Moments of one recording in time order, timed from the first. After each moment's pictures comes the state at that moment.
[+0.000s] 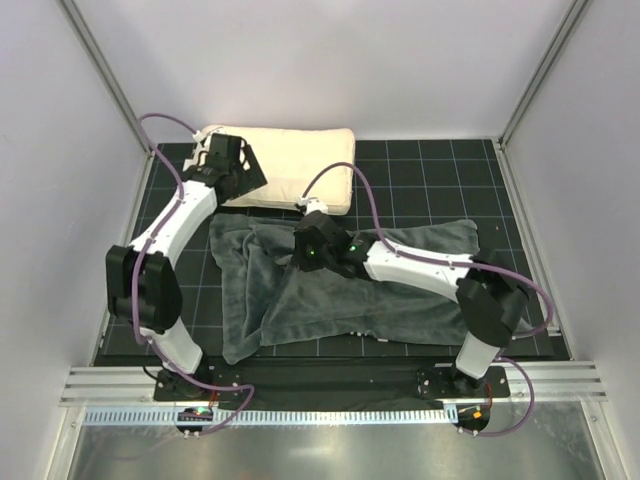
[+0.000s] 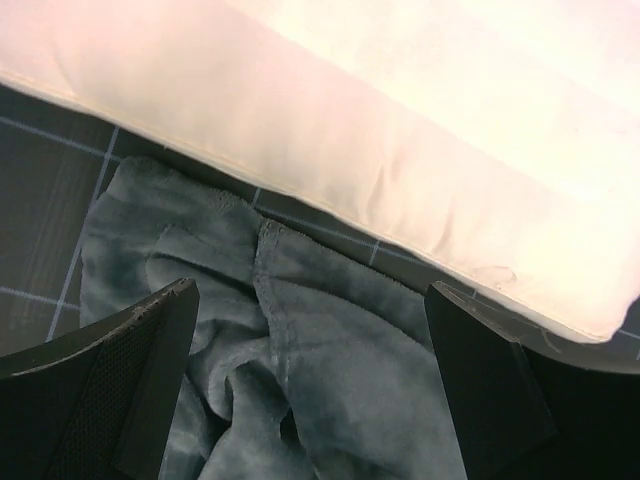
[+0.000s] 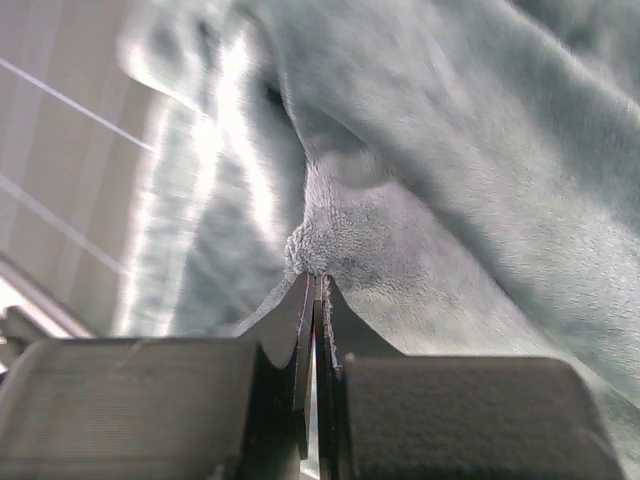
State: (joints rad) left arm -0.25 1.66 1.44 -0.55 -0.24 -0.59; right arm 0.95 1.76 1.25 -0.23 0.12 0.61
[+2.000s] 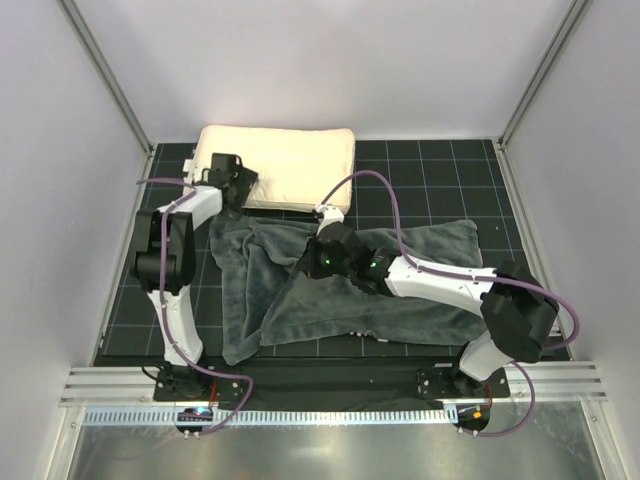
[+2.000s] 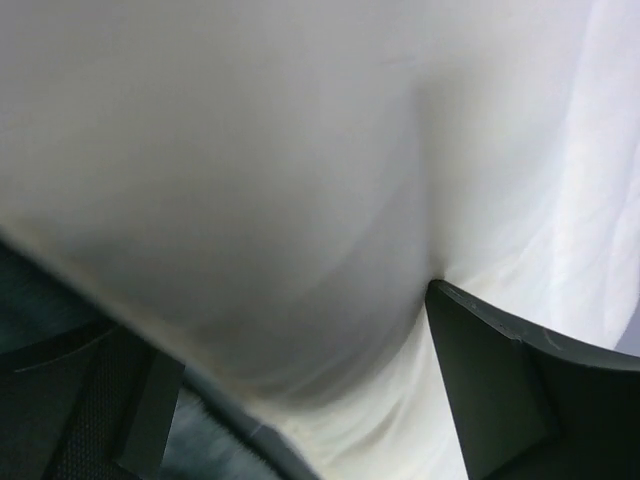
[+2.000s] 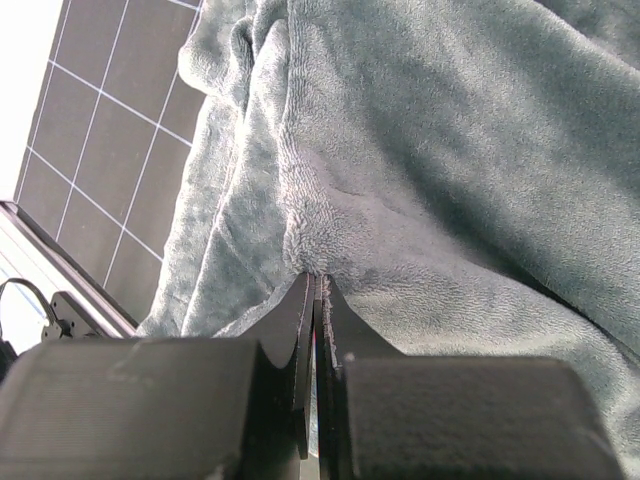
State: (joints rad) left arm -0.13 2.00 1.37 -0.21 -0.14 -1.24; right arm 0.95 1.56 0.99 0.01 0.09 0.66
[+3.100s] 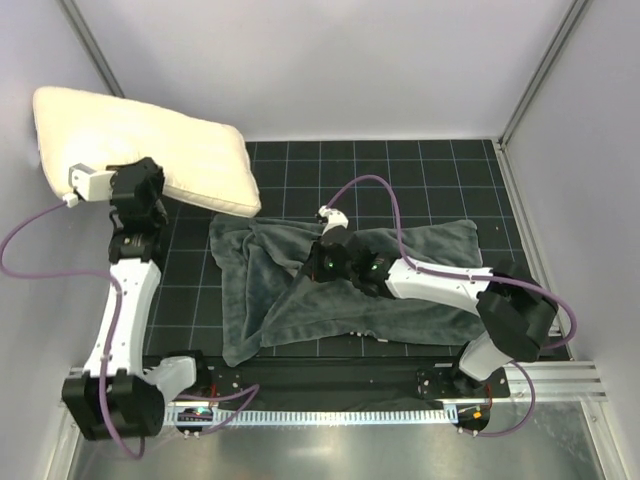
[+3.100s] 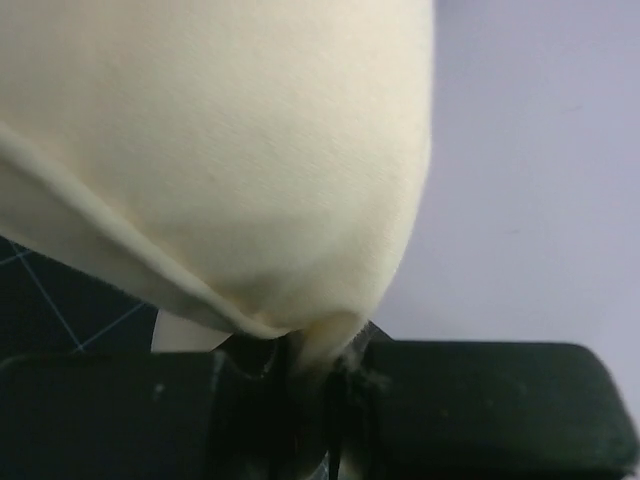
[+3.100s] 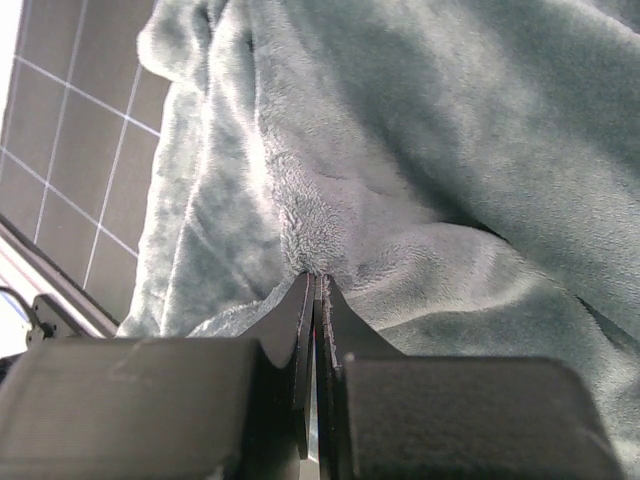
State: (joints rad) left arm 0.06 1.12 1.05 -0.03 -0.49 -1.08; right arm 0.94 1.56 0.94 0.02 0.10 0.69
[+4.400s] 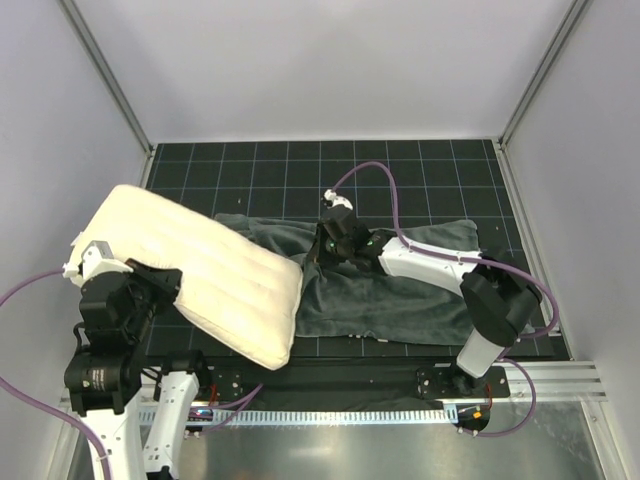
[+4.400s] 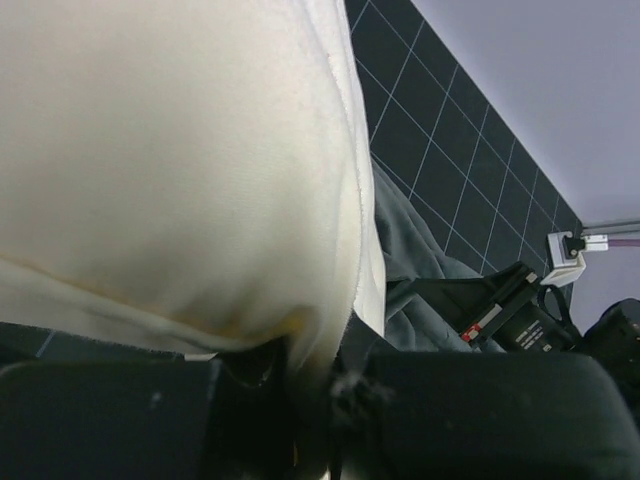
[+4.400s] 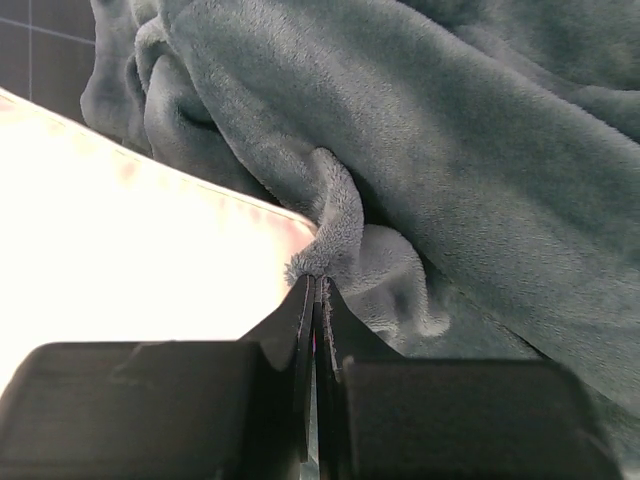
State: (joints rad) left arm 0.06 0.45 1.11 -1.09 -0.03 -0.74; right arm 0.82 1.68 1.09 -0.12 0.03 0.74
